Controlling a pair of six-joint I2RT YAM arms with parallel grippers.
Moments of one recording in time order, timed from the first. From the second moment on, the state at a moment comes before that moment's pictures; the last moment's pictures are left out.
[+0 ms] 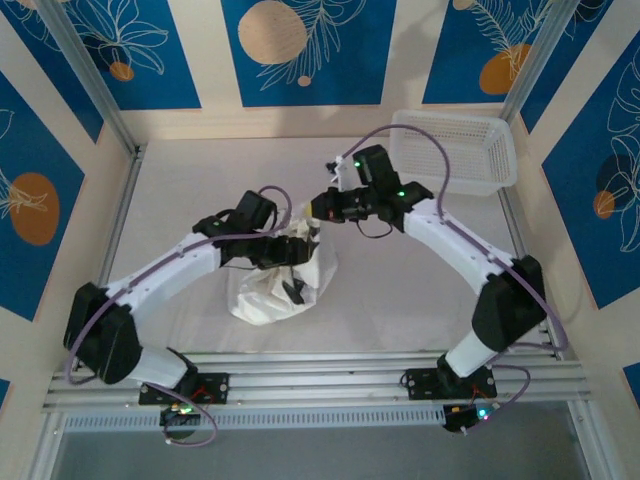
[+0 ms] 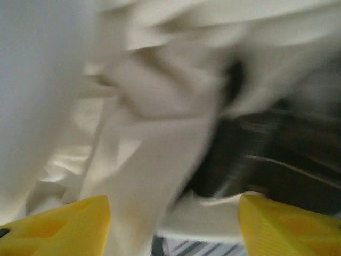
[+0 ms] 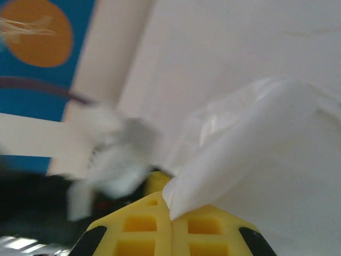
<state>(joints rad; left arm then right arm) -0.60 1.44 1.10 -0.67 0.38 -0.61 0.54 1.55 1.37 -0.48 -0.65 0.57</state>
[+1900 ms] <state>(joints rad) -0.41 1.39 1.39 -0.51 0.84 -0.67 0.37 1.33 1.04 -0.48 -0.46 0.32</state>
